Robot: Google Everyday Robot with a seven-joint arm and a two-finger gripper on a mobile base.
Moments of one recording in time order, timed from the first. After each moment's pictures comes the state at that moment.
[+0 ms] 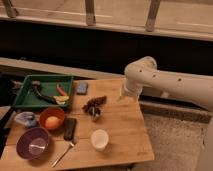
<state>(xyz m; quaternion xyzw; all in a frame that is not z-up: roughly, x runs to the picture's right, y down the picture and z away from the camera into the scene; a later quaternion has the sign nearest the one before) 0.131 0.056 0.774 -0.21 0.15 0.71 0.65</state>
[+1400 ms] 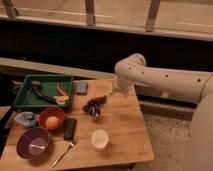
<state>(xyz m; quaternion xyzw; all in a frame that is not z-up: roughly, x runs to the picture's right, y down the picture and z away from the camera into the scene) 0.068 0.028 0.793 -0.22 0.12 0.71 0.66</state>
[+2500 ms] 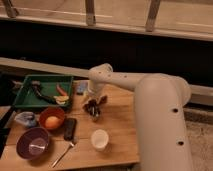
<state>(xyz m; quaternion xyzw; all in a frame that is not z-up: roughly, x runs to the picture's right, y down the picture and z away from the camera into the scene) -0.082 0.078 0.904 -0.33 0.11 0.66 0.66</state>
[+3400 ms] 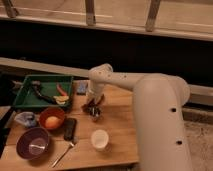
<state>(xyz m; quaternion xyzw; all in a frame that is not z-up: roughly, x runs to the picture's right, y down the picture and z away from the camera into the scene) -0.070 0.076 0.903 -0.32 0.12 0.66 0.67</state>
